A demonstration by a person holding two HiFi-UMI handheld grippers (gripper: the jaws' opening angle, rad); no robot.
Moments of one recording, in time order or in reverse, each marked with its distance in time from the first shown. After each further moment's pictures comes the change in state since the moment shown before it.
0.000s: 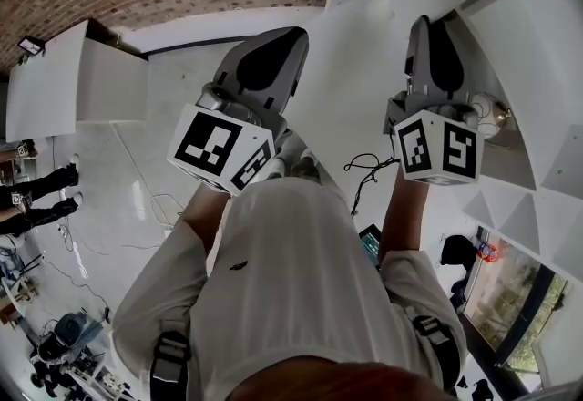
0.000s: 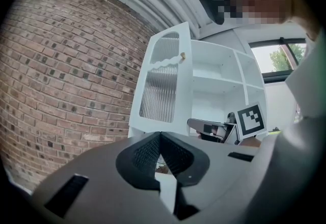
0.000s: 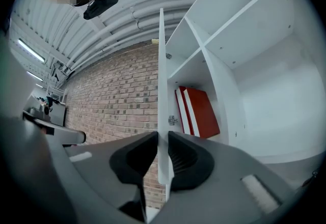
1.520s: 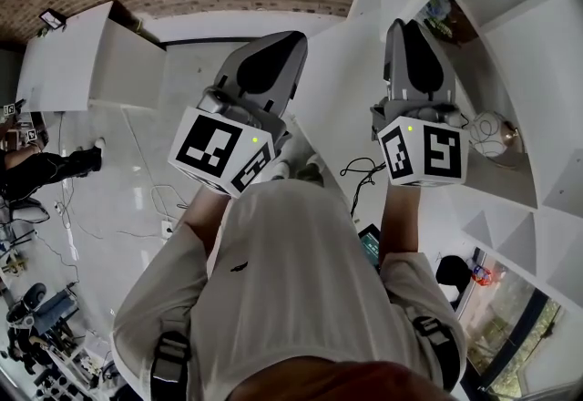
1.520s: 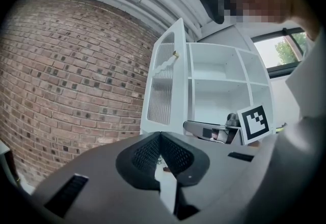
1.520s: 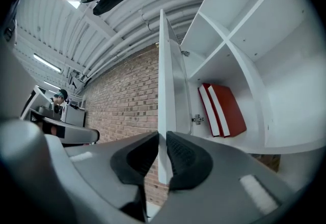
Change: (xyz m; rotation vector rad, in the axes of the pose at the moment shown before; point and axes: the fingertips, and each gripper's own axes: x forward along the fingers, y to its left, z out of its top) left arm -0.041 0.010 0.010 0.031 -0.016 0.109; right arm 0.004 0.072 -0.004 0.017 0.004 0.204
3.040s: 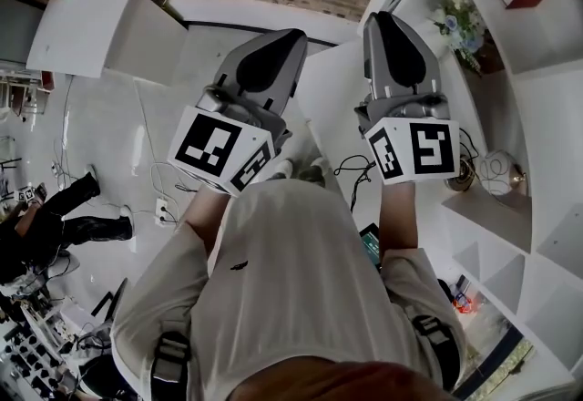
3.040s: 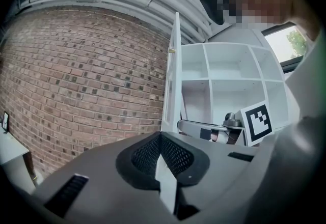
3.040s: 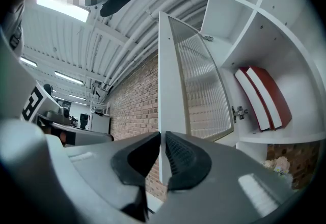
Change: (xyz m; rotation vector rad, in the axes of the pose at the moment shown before) left arm -0.023 0.057 0.004 -0.004 -0.008 0.167; right arm 0.063 0.081 -0.011 0.056 -0.002 0.285
